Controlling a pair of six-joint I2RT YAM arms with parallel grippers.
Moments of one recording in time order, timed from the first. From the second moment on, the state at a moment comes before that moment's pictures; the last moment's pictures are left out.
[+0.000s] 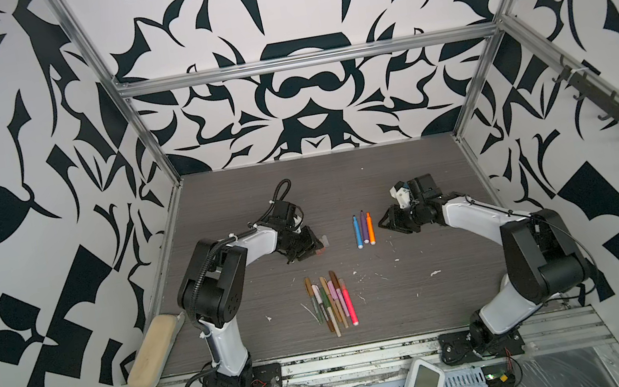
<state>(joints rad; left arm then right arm) -0.47 1.85 1.05 -0.31 0.51 -0.74 0.21 1.58 0.92 -0.34 -0.50 0.48</state>
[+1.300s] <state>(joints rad) -0.47 1.88 1.12 -0.36 0.48 -0.71 0.26 1.43 0.92 -0.46 -0.43 0.47</state>
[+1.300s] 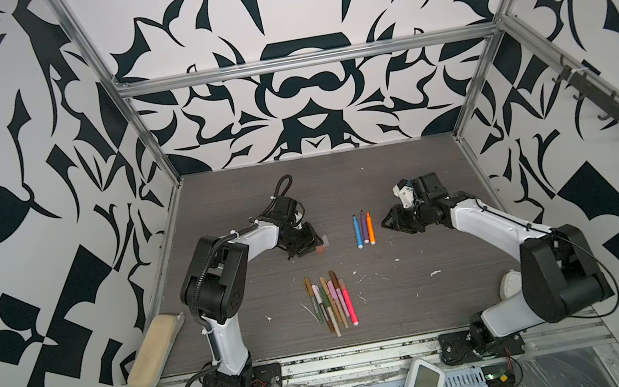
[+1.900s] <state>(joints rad) -0.45 1.42 0.98 -0.44 0.42 -0.70 1.17 1.43 0.84 -0.60 0.02 0.71</state>
